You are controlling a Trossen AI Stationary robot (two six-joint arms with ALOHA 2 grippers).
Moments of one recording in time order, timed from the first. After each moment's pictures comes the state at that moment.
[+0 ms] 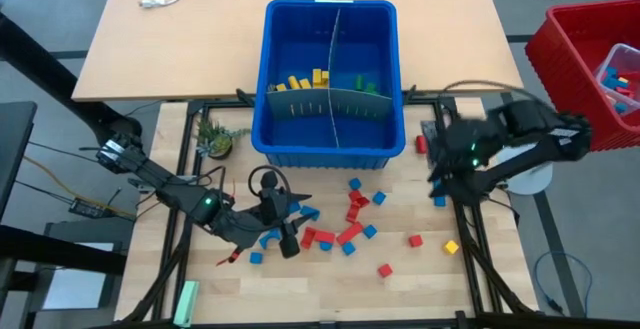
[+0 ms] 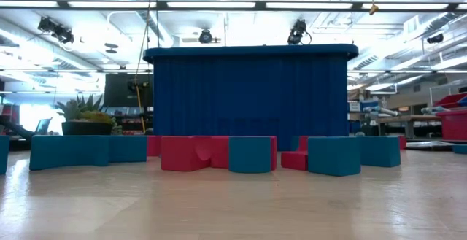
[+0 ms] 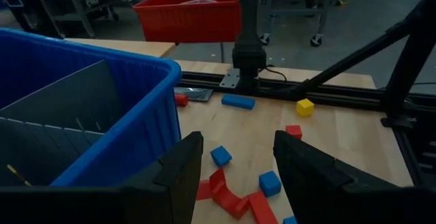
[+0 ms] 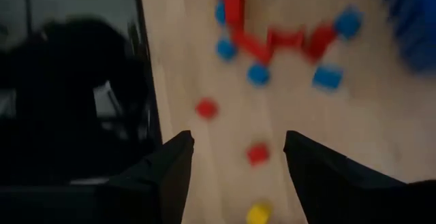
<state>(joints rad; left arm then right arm) -0.54 1.45 1.26 -0.20 -0.85 -0.26 0.17 1.05 1.50 -1.42 -0.20 0.53</state>
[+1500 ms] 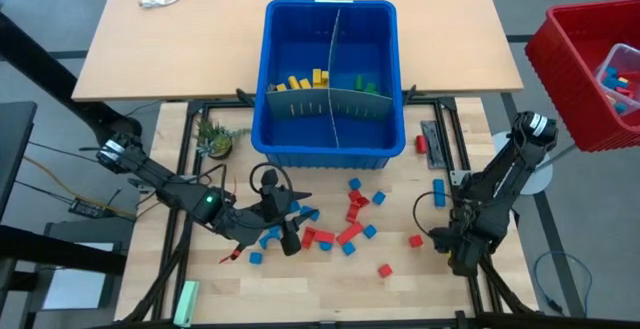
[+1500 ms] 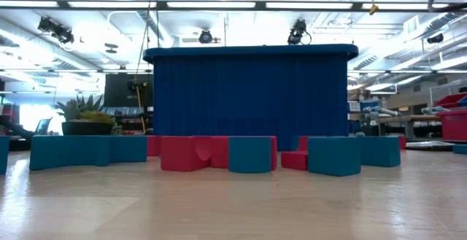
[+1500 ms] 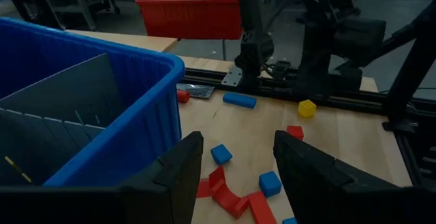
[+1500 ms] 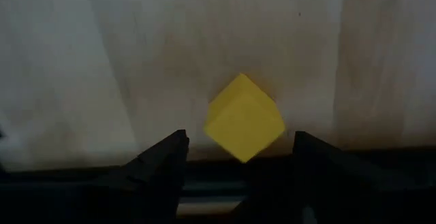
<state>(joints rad) -0.52 1.45 1.26 -0.21 -0.83 -0.30 1.06 1.25 0.66 -0.92 -0.10 1.18</state>
